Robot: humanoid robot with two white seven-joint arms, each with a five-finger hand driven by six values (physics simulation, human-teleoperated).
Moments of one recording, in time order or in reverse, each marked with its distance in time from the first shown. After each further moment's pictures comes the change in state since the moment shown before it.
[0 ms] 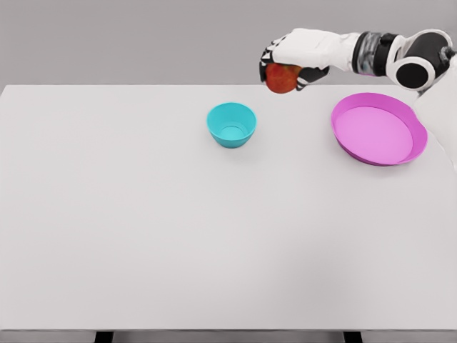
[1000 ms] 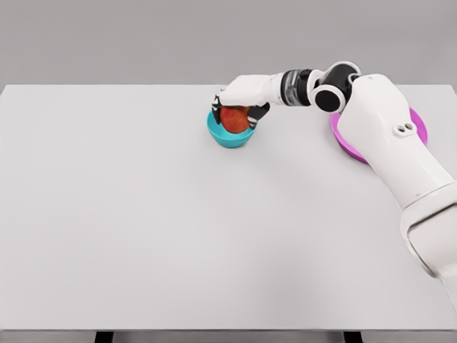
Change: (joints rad) left arm 0.000 0.000 0.000 0.000 0.000 0.000 0.000; right arm -0.011 0.241 0.102 0.244 0.108 0.016 -0.001
